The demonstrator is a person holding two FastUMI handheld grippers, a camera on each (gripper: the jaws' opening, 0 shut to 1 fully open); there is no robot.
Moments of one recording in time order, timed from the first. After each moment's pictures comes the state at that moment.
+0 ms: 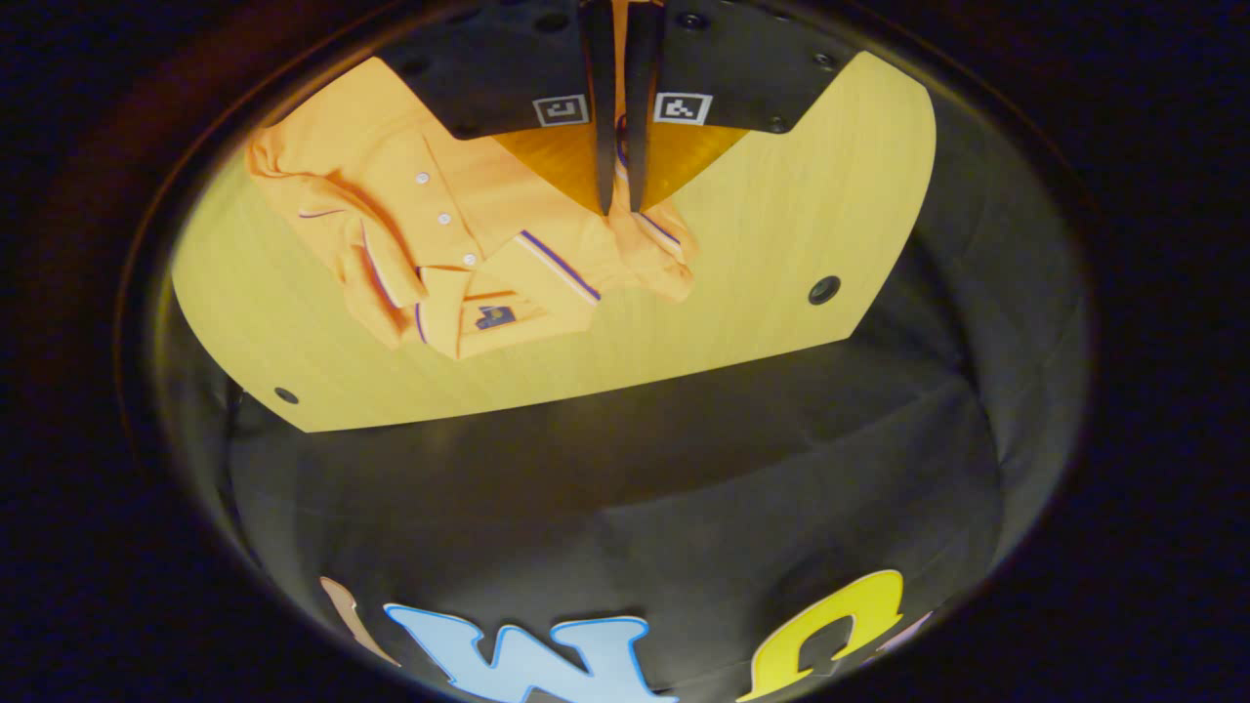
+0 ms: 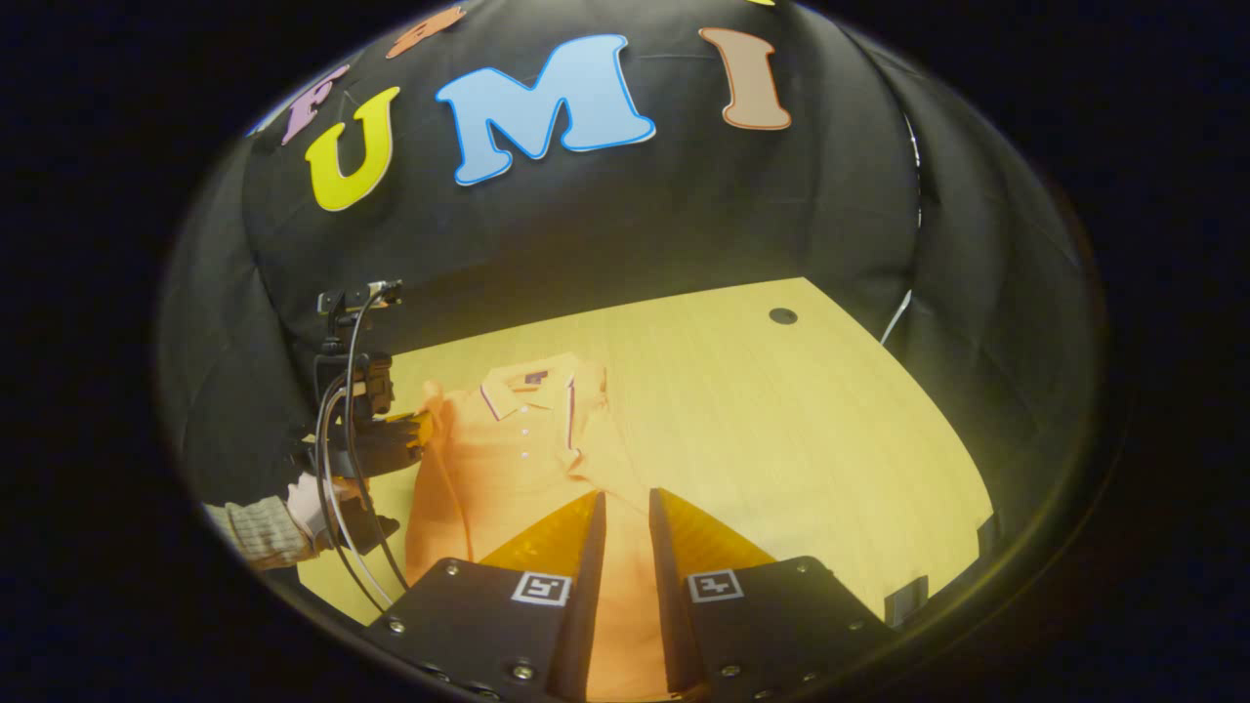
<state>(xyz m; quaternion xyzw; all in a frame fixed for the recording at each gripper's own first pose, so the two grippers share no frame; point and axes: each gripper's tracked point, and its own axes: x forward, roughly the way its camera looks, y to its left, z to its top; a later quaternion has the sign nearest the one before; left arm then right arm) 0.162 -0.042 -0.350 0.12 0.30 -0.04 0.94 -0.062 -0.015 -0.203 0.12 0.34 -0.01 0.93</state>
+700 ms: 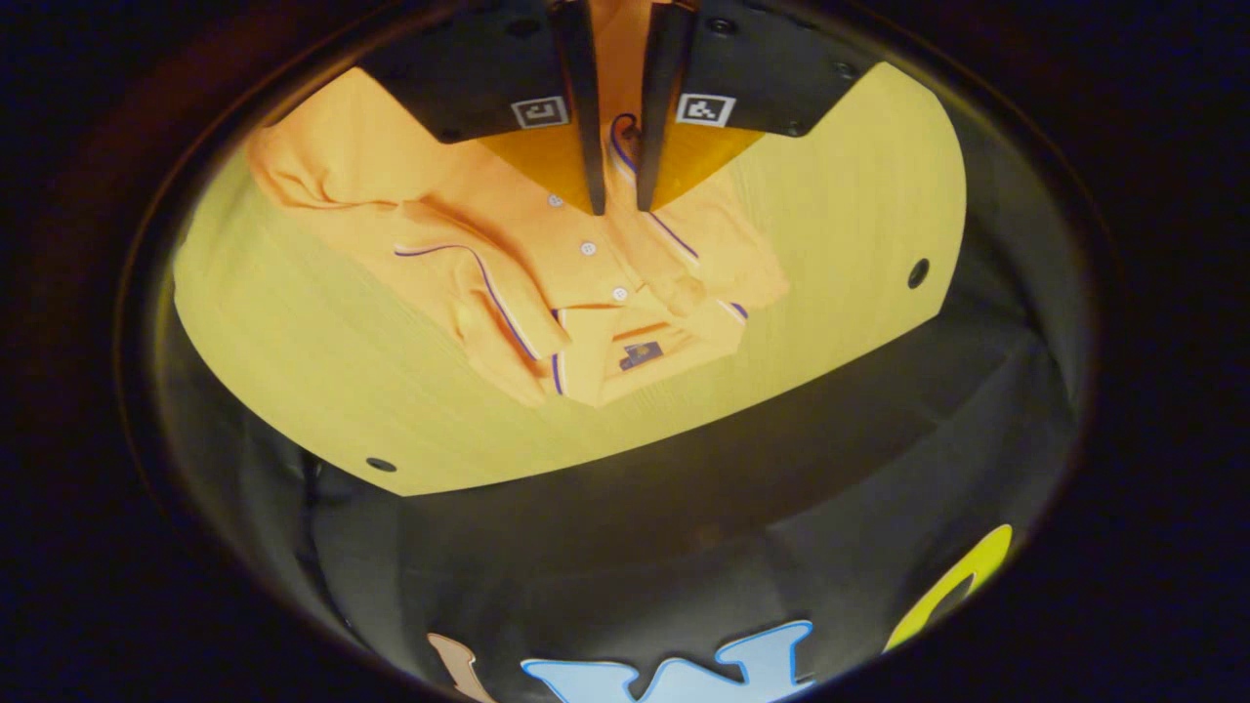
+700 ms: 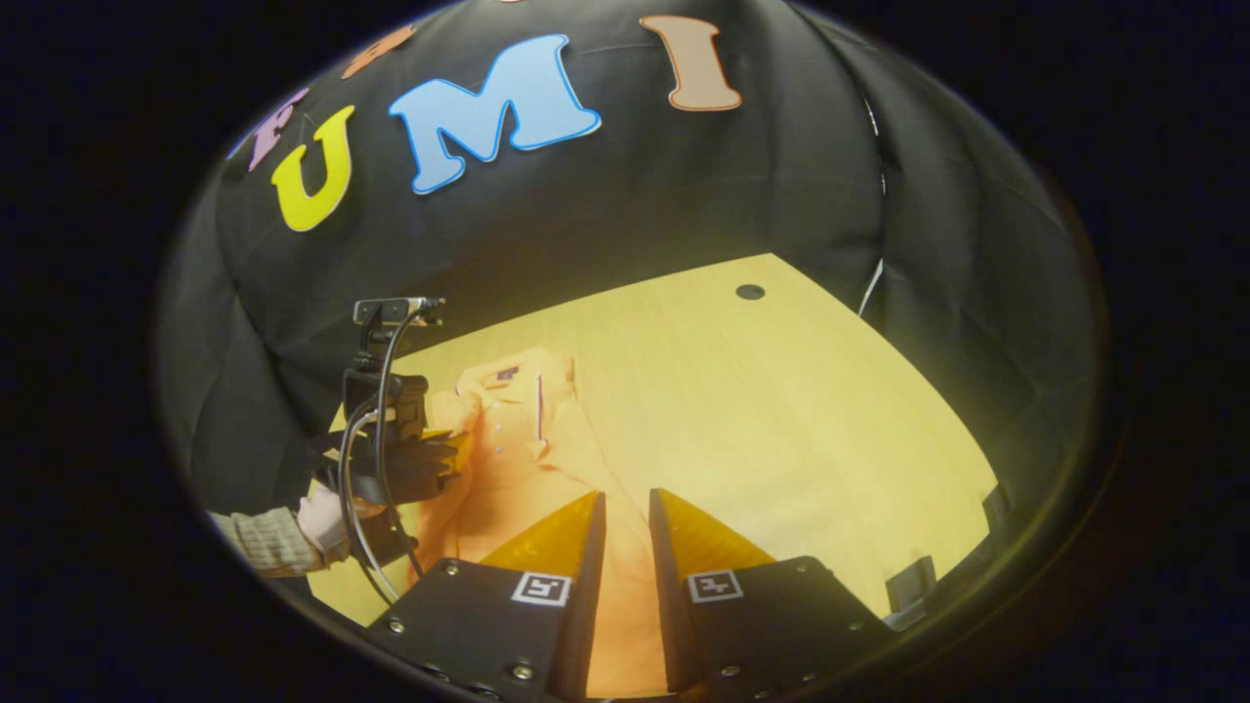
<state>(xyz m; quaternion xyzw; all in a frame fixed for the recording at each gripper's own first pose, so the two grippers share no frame) 0.125 -0.125 -0.406 0.15 0.37 -0.15 0.90 -0.075 -0.041 -0.223 0.16 0.35 -0.03 0.92</state>
